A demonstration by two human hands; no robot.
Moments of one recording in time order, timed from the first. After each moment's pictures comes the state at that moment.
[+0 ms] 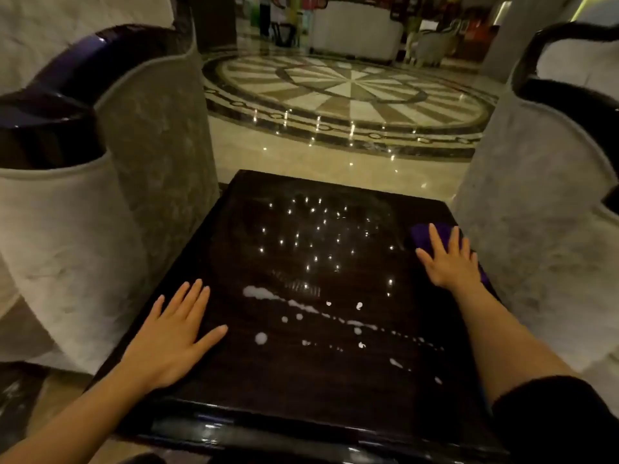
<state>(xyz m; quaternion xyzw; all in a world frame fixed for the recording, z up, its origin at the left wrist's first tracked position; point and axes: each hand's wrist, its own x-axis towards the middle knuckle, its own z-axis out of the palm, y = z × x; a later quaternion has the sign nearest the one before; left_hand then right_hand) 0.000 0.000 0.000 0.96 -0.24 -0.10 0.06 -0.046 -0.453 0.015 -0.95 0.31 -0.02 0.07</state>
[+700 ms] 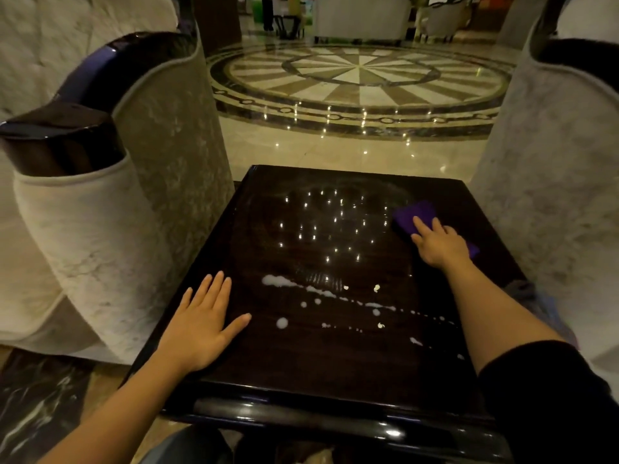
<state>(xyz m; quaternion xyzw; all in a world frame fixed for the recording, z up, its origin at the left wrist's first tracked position) -0.002 -0.004 -0.005 0.97 -0.23 -0.08 0.04 -0.022 -0.418 0.010 -0.96 0.28 0.04 0.05</state>
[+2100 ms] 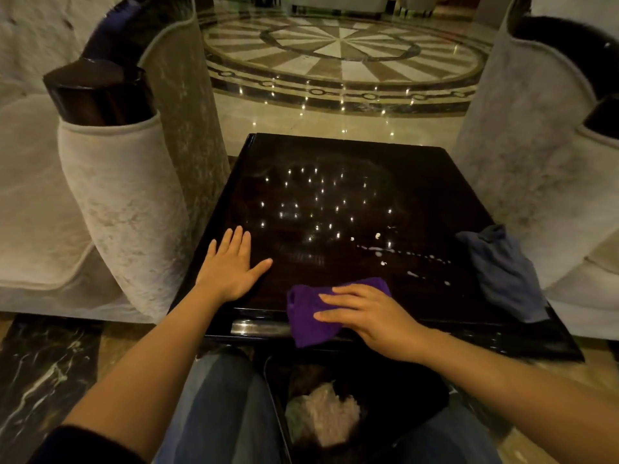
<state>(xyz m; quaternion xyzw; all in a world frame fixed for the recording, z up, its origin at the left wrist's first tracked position) -0.001 0.001 -0.007 0.96 -0.25 -0.09 0.05 -0.183 -0.199 0.022 -0.97 -0.21 -0.04 0.13</state>
